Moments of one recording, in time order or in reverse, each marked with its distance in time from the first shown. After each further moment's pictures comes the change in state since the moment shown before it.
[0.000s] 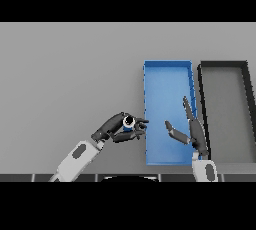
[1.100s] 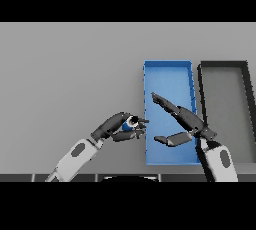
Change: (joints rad) left arm -0.029 0.031 -0.012 -0.013 -0.009 0.002 0.042; right arm -0.284 -0.221 0.070 -0.244 -0.549 0.395 0.339
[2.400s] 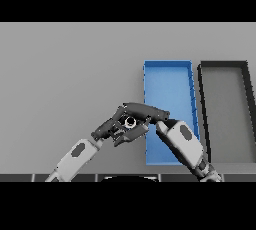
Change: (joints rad) left arm 0.005 -0.003 0.004 0.006 -0.019 -0.048 0.073; right arm -0.415 0.208 0.231 0.258 -0.078 0.126 0.088
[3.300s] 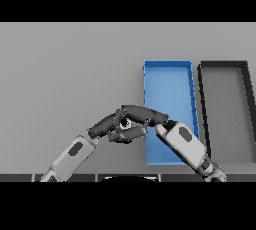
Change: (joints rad) left arm -0.026 0.055 0.011 0.003 -0.150 -0.066 -0.049; right arm -0.020 -0.060 0.075 -0.018 0.027 -0.085 -0.093
